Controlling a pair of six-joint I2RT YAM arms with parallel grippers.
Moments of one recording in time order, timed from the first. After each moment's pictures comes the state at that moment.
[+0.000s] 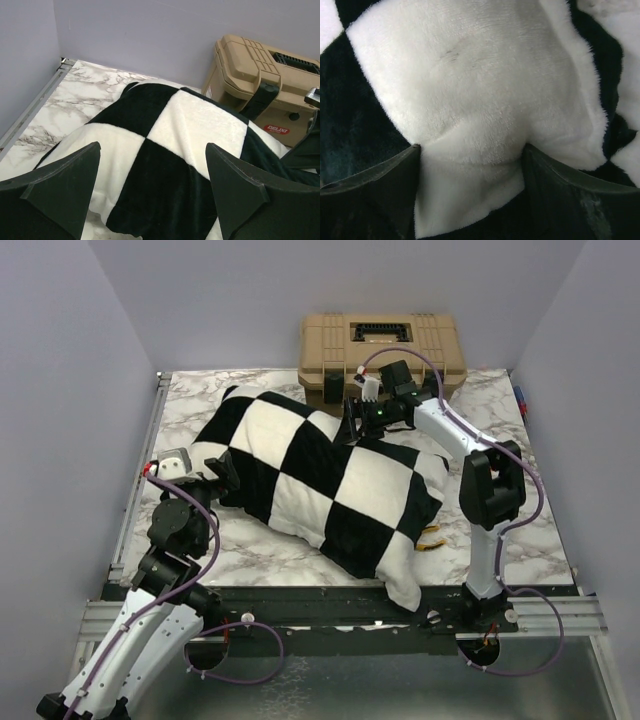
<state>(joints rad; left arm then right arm) -0.47 0.44 0.56 -0.02 -0.54 -0.20 0.39 2.04 1.75 -0.62 -0.63 0.18</state>
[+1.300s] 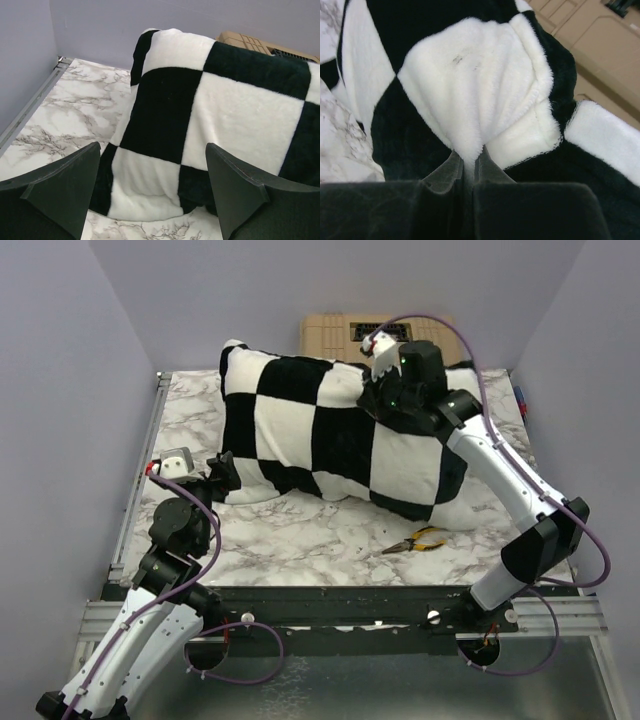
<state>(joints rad) -0.48 0.45 0.56 -0.02 -0.53 -0.20 0.51 1.62 1.74 -0.55 -0.19 -0.13</state>
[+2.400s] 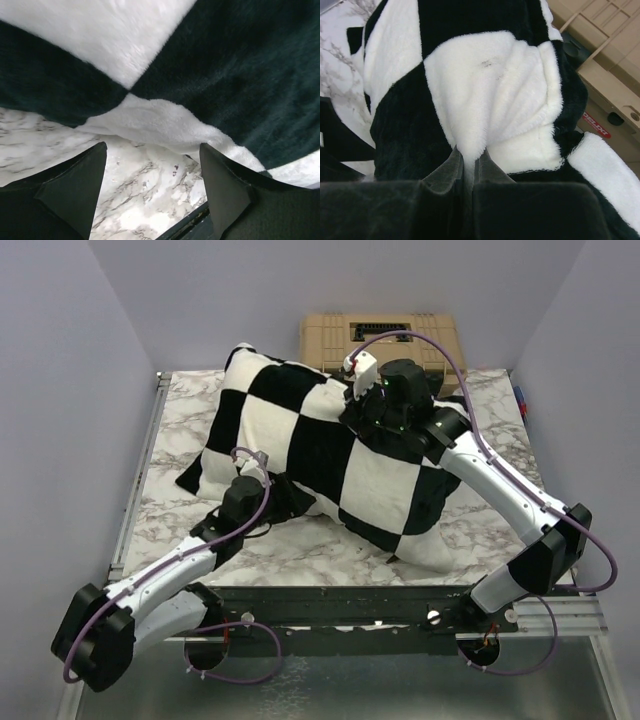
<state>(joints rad) -0.57 0.94 0.46 0.05 0.08 -0.81 0.67 1.55 1.57 -0.45 -0.10 -0.14</state>
